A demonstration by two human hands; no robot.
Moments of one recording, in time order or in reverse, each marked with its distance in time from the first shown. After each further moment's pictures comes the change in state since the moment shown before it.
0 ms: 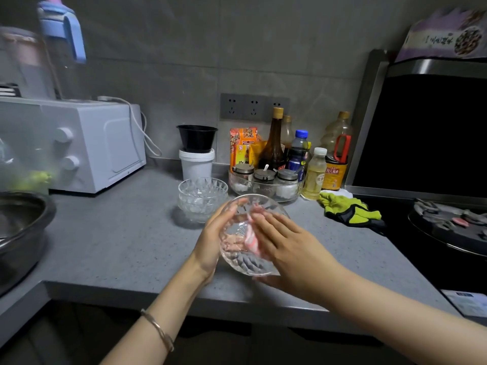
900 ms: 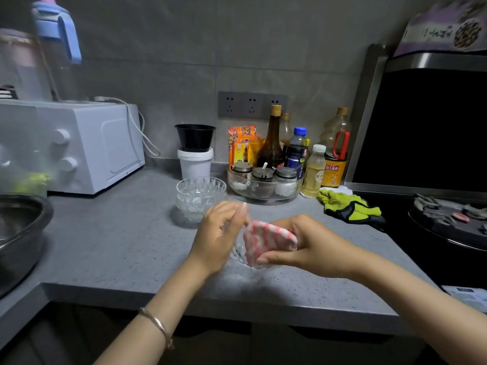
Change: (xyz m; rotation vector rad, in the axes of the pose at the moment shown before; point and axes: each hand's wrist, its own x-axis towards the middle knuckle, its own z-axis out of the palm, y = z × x) left_hand 0.007 -0.007 -0.006 0.598 0.054 0.492; right_hand -0.006 0.023 -0.039 1.221 -0.062 0.154
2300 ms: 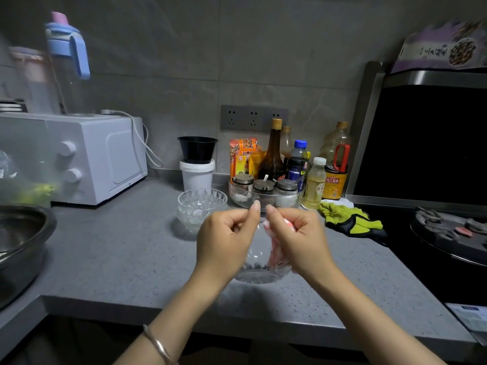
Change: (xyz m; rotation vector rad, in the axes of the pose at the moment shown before) left_hand 0.007 0.045 0.006 0.053 0.128 -0.017; right_hand 0.020 -0.015 0.024 0.459 0.619 -0.099
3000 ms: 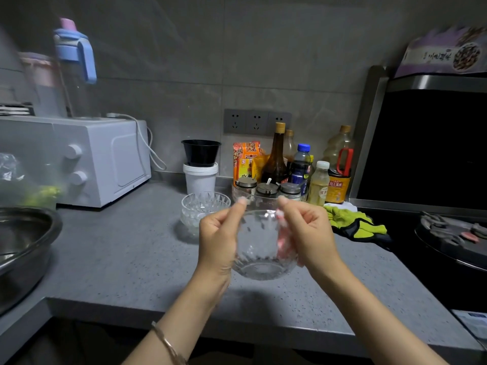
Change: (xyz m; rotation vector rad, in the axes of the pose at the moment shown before) left_hand 0.007 0.012 0.002 -0.581 0.209 -0.432; right_hand 0.013 -0.002 -0.004 0.071 0.095 -0.001
